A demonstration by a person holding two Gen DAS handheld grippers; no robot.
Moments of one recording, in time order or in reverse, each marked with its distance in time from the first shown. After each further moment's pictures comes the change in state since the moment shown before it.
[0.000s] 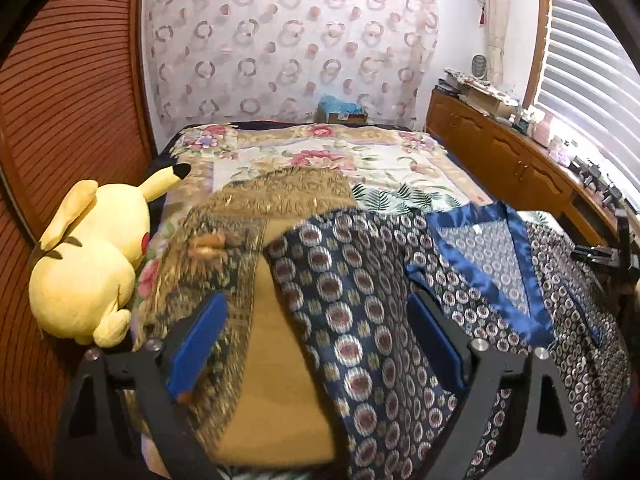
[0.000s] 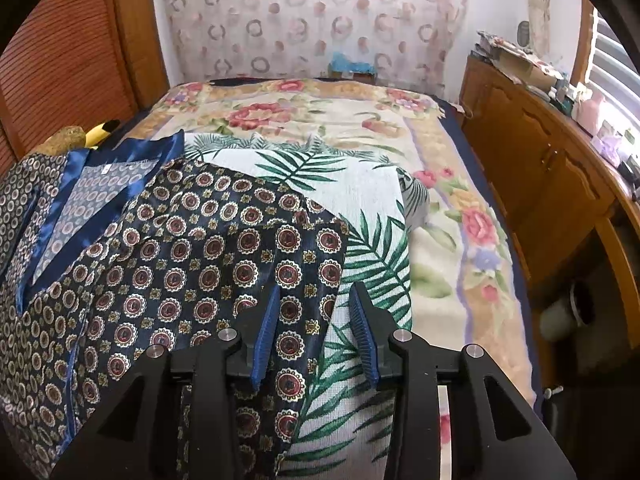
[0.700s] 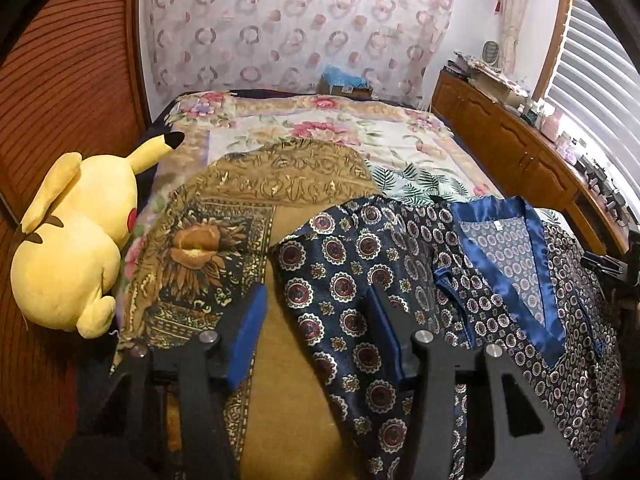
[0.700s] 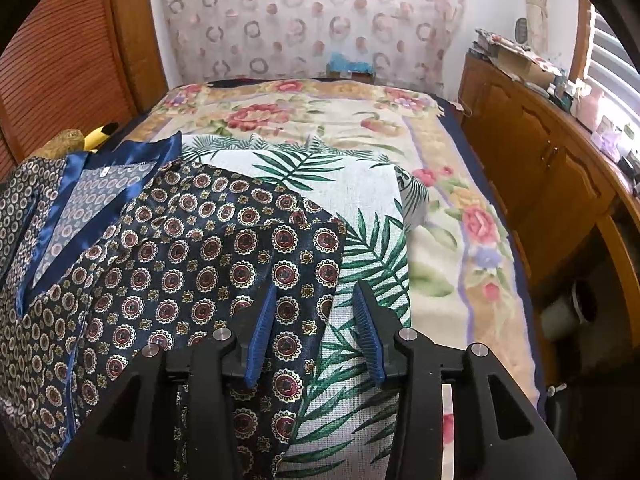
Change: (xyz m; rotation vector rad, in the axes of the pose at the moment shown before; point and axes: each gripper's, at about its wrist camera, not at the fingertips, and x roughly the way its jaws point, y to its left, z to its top) left arm 0.044 0.015 0.009 -0.050 0.115 -0.016; right arm 0.002 -0.003 -0.001 0.004 0.001 0.001
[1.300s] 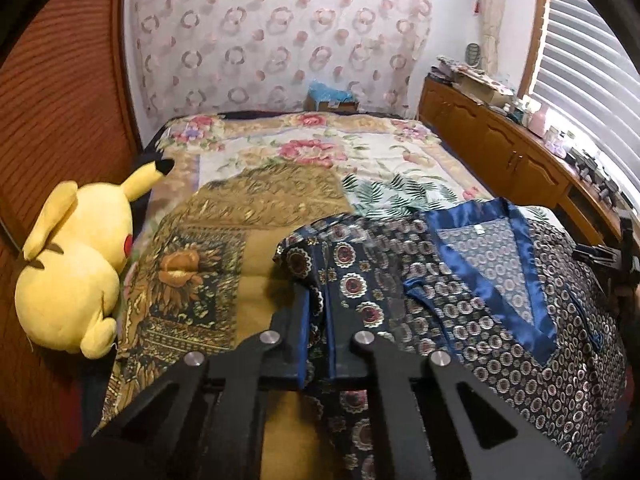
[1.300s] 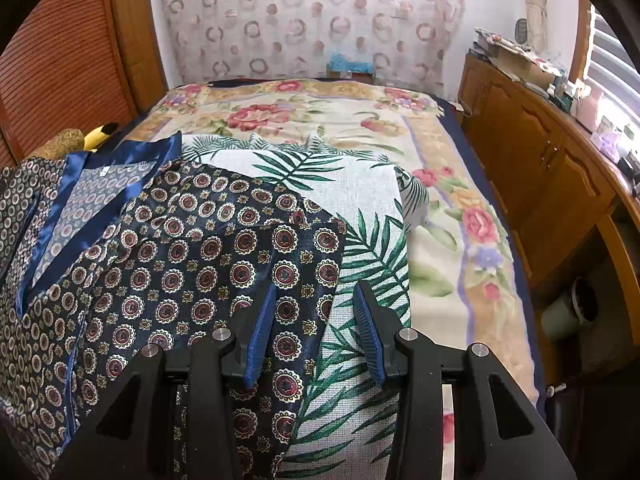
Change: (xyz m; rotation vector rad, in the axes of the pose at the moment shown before) left arm -0.020 -0.025 0.002 0.081 -0.072 -0.012; right arm 0.000 -0.001 0.000 0.000 0.000 0.002
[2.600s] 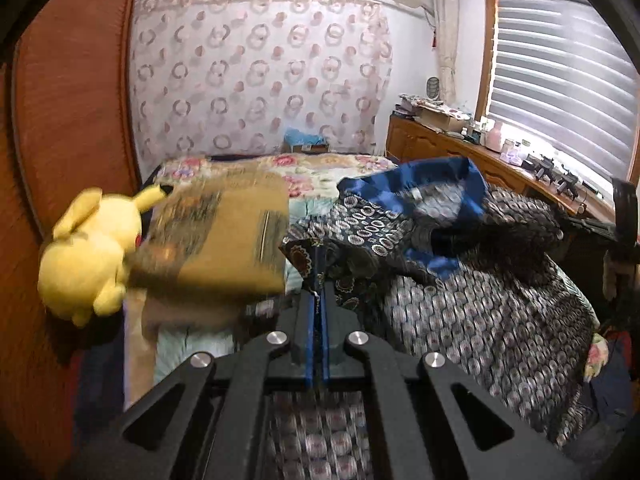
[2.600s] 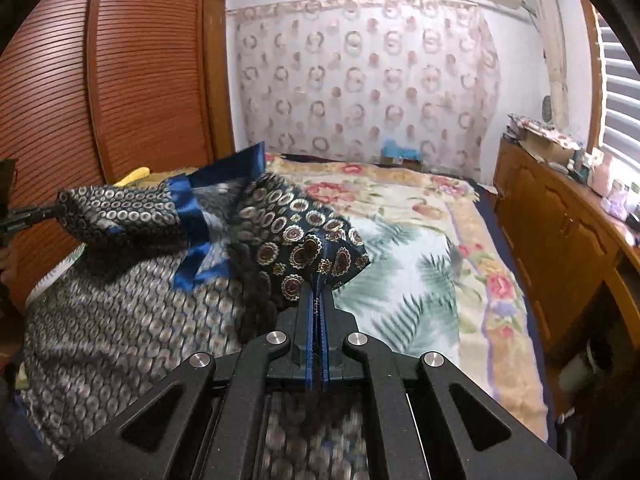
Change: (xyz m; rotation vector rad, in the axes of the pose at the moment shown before) left arm -0.154 -0.053 -0.136 0.021 -0.177 -0.054; right arm -0.176 0.093 -0.081 -0.104 -0.306 0.142
